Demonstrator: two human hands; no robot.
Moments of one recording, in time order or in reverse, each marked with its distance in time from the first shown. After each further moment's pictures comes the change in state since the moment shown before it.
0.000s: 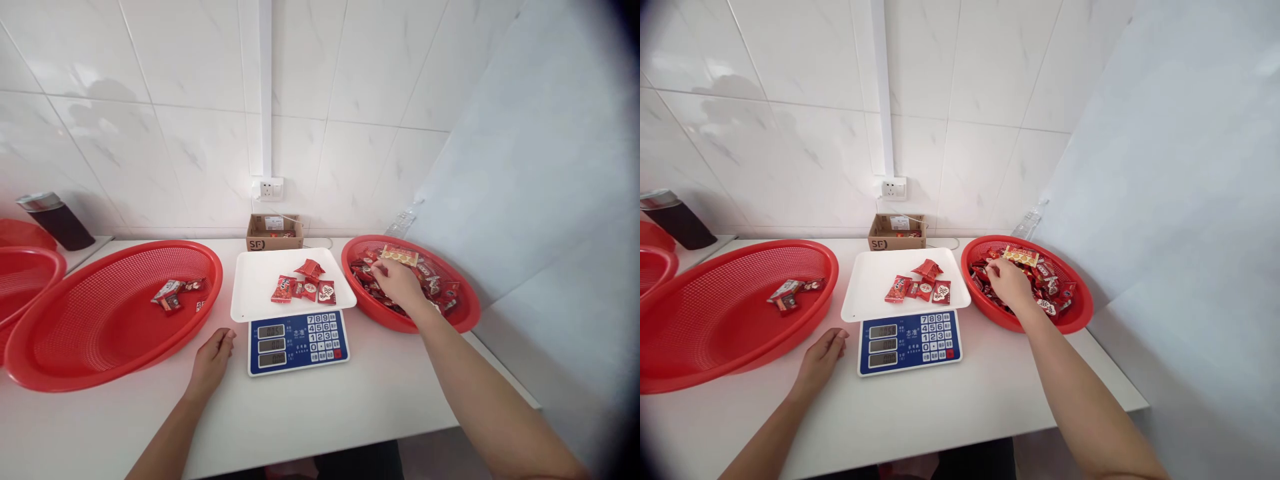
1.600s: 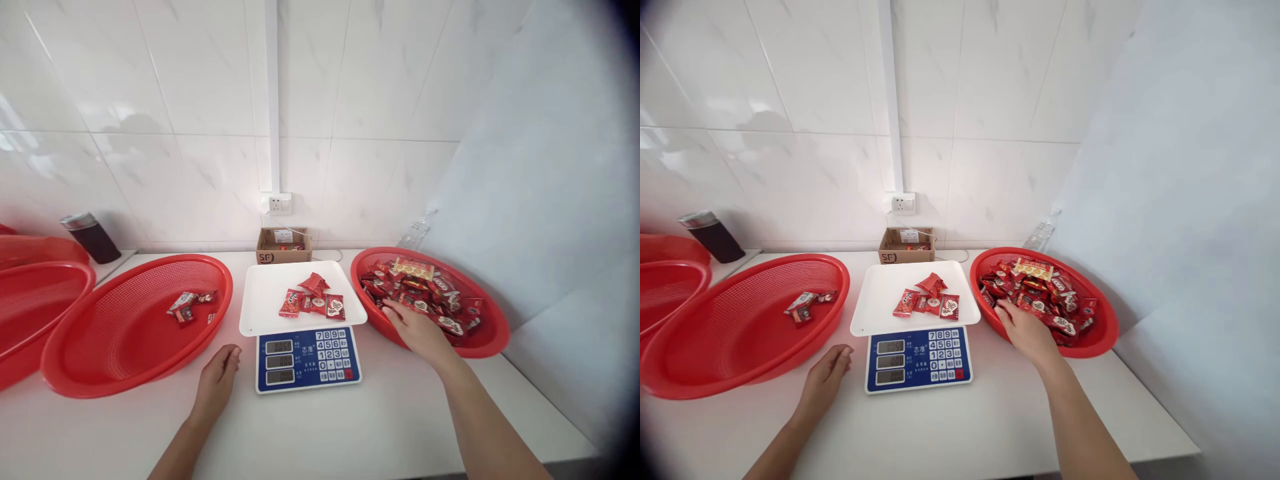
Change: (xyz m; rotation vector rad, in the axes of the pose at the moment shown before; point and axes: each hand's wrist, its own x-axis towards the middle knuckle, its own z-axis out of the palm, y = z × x) left_hand -0.012 0.005 -0.005 0.094 0.101 0.144; right_hand -0.049 0.013 0.005 -0.059 -0.233 0.073
